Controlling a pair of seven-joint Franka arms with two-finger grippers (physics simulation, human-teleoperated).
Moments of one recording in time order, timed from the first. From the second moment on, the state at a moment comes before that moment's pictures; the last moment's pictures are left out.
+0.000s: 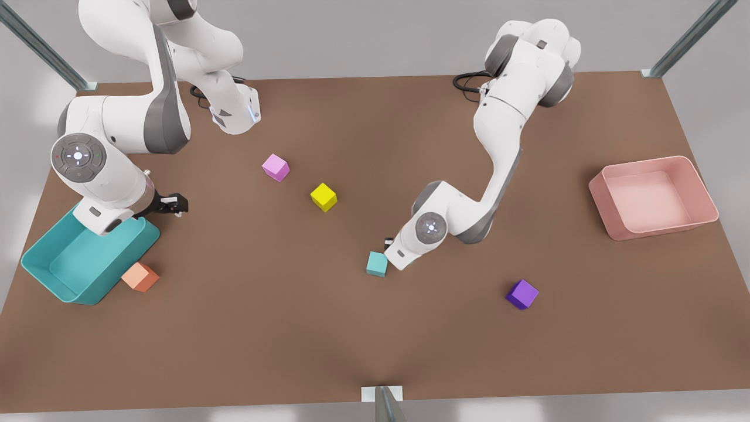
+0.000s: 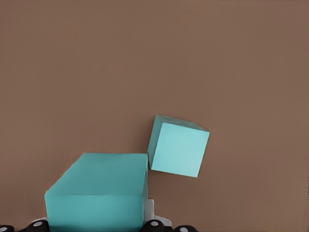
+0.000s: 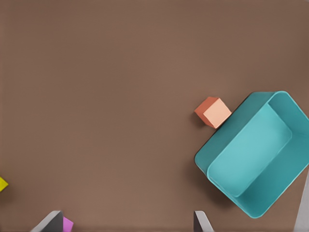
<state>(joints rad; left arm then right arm) -0.46 0.81 -0.22 -1.26 -0.03 1.98 -0.60 0.23 0.18 -0.10 -1.45 -0.17 1.48 0.00</state>
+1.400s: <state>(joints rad) -0.54 0.93 -0.21 -1.12 0.01 2.10 -1.11 0.23 0.18 -0.10 -1.45 -0.17 1.44 -0.04</state>
